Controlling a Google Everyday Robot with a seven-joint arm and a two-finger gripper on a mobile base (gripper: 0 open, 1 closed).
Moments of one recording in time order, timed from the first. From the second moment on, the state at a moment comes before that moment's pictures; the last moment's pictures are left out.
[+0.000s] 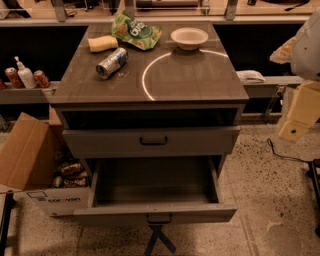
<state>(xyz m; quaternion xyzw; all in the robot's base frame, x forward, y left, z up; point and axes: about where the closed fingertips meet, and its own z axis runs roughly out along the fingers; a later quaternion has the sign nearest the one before) 0.438 -0.216 0.977 -0.60 0.78 -0.04 0.16</state>
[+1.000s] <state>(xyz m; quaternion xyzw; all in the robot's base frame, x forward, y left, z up) 0.416 -0.220 0.892 -0.55 0.81 0.04 0.18</state>
